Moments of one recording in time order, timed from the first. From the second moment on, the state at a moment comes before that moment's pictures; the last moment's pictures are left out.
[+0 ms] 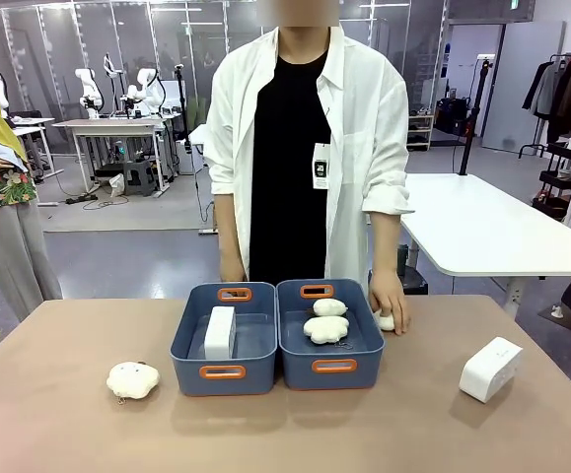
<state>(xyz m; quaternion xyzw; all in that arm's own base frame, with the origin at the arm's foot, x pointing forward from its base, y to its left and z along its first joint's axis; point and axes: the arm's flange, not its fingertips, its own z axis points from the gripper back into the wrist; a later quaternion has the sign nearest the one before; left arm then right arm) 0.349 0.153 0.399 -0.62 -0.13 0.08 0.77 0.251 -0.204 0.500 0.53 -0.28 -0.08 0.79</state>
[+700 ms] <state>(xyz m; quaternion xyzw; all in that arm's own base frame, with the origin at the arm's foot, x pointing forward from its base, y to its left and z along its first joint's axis) 0.349 0.153 0.399 -0.62 -0.13 0.08 0.77 0.252 -0.204 0.500 0.53 -0.28 -0.08 0.79</state>
